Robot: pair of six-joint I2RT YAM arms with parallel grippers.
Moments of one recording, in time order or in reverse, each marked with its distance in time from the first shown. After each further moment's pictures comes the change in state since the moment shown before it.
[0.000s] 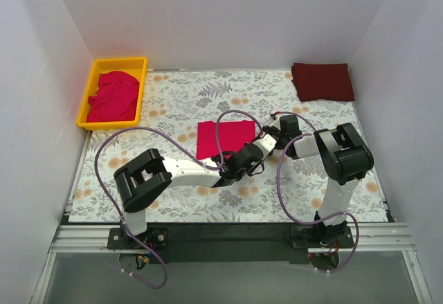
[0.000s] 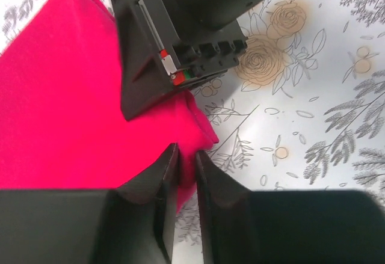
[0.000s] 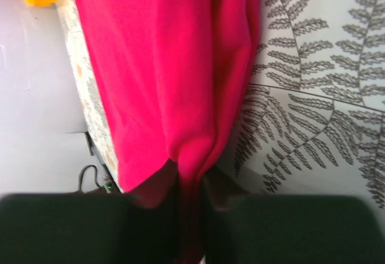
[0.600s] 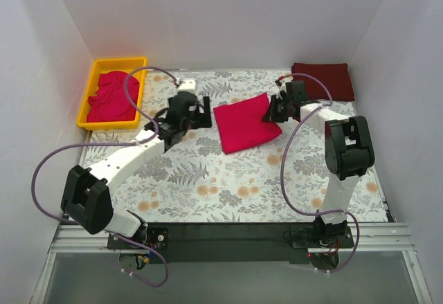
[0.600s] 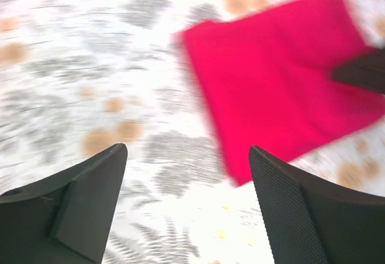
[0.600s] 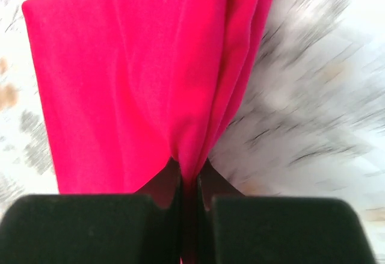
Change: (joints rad) left arm 0.434 -0.368 0.040 -0.342 0.092 -0.323; right arm -0.089 0.027 0.453 -0.574 0.266 -0.524
